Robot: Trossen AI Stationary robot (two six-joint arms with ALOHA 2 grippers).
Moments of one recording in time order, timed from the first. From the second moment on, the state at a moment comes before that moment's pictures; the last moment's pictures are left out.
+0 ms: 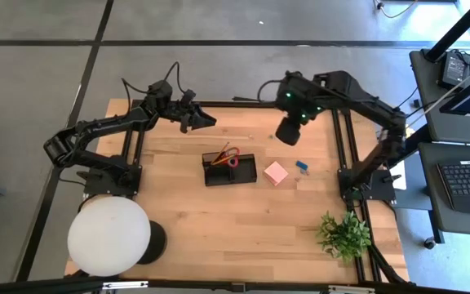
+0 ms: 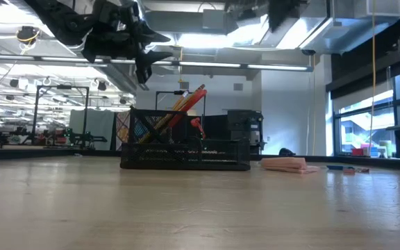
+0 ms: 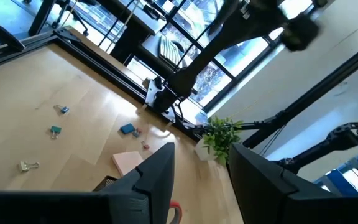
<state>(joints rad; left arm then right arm) 0.75 1.28 0.71 0.44 0.89 -0.61 -0.29 1.66 2.05 -1.57 0.03 0.21</state>
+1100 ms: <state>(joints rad) 0.75 1.28 0.71 0.44 0.79 -0.58 -0.39 1.45 0.82 -0.91 0.06 0.23</state>
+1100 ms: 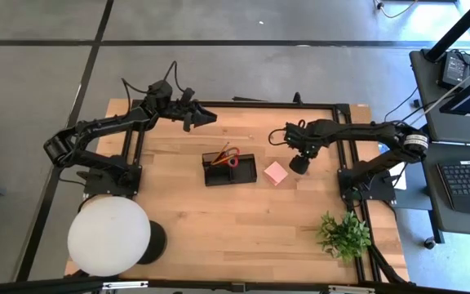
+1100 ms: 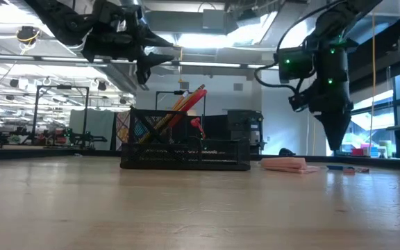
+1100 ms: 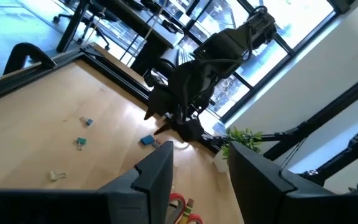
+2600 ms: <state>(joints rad) 0.75 1.28 0.71 0.44 0.79 -0.54 -0.40 1.69 0.88 -0.88 0.00 0.16</state>
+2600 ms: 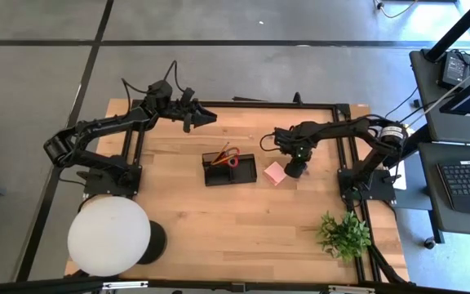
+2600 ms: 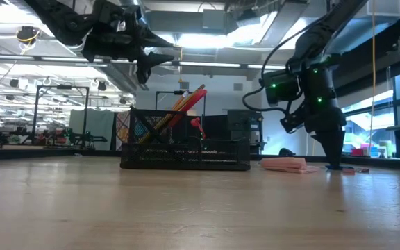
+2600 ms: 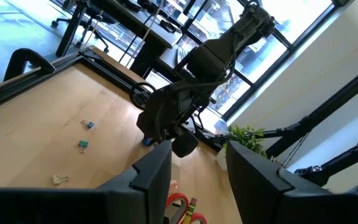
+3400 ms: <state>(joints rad) 0.75 1.28 0.71 0.44 0.79 -0.54 -0.32 1.60 1.34 -0.97 0.01 0.18</state>
